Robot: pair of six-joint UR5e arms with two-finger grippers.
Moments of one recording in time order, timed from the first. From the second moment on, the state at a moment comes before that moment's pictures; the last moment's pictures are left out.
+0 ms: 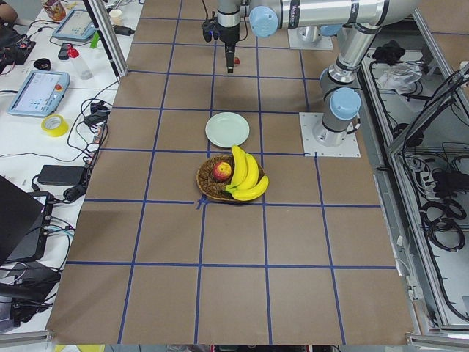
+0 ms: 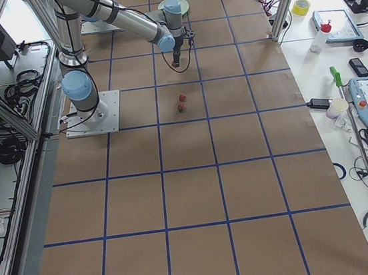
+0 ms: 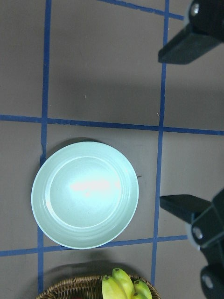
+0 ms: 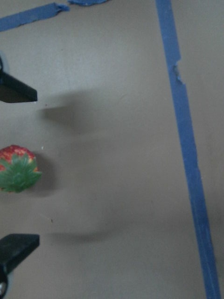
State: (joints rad) left arm -1.55 -1.52 -1.71 -1.50 1.62 -0.04; right arm 1.87 -1.25 2.05 -2.35 -1.63 0.47
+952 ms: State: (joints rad) left arm -1.55 -1.52 -1.72 -1.49 1.61 -0.04; right arm 1.88 -1.25 2.09 -2.42 -1.62 0.47
